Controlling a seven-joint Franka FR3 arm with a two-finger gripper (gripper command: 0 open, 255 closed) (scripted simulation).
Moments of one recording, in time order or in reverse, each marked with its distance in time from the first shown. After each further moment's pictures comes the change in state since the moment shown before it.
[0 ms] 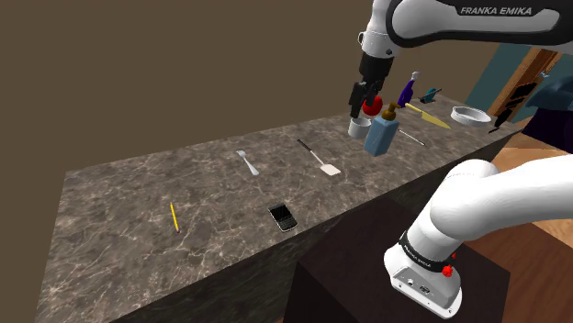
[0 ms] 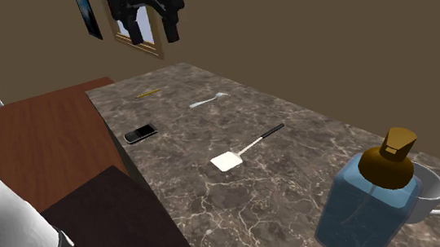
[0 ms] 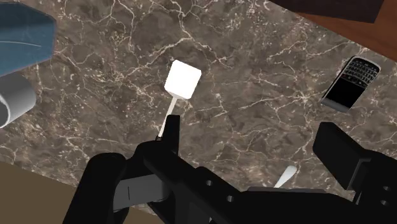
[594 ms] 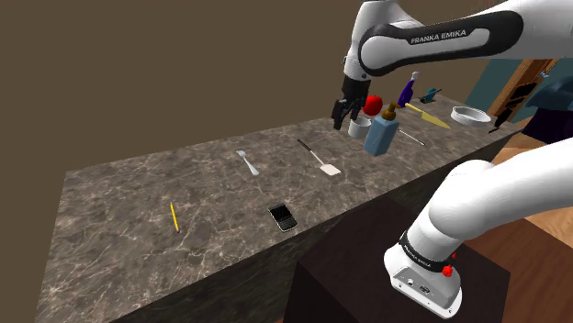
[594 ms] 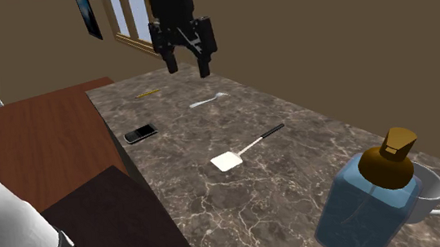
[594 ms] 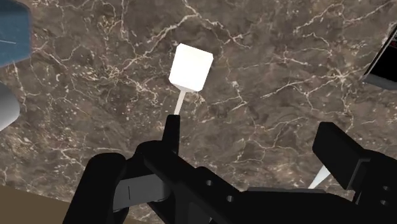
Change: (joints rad) arm -0.031 0.172 -0.042 -0.073 -0.001 0.253 0.048
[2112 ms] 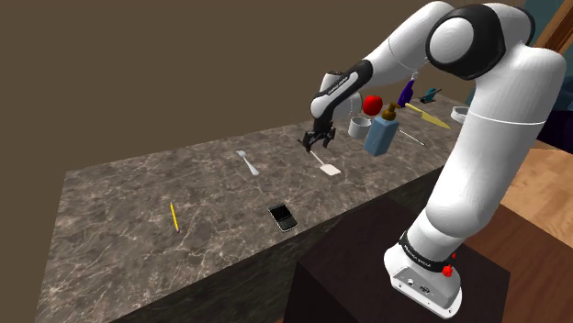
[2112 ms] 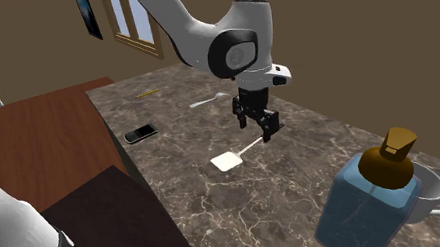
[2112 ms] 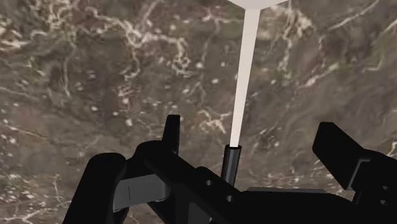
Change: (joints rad) arm -0.064 0.786 -0.100 0.188 0.189 0.623 -0.015
